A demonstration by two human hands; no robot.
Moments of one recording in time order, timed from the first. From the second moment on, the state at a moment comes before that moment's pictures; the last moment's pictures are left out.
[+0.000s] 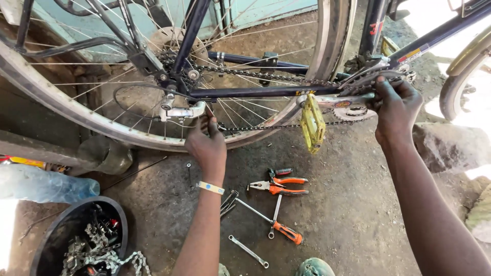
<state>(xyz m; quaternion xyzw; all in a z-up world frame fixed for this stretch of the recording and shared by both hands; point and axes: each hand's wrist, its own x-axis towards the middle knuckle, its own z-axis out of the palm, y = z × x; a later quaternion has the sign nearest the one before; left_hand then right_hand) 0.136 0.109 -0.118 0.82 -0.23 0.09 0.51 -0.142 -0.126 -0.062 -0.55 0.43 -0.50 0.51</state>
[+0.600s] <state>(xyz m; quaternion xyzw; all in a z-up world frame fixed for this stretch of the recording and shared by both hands) 0.128 0.076 -0.121 0.81 -0.20 -0.01 0.54 -0.125 -0.141 -0.080 -0.45 0.41 -0.64 0.46</state>
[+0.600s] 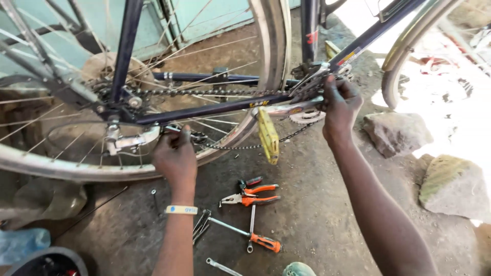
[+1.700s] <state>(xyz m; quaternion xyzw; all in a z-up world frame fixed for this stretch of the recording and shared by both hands) 0.152 0.093 -0.165 0.88 -0.26 0.19 0.34 -0.121 -0.127 -0.064 -0.50 0.45 -0.63 0.40</state>
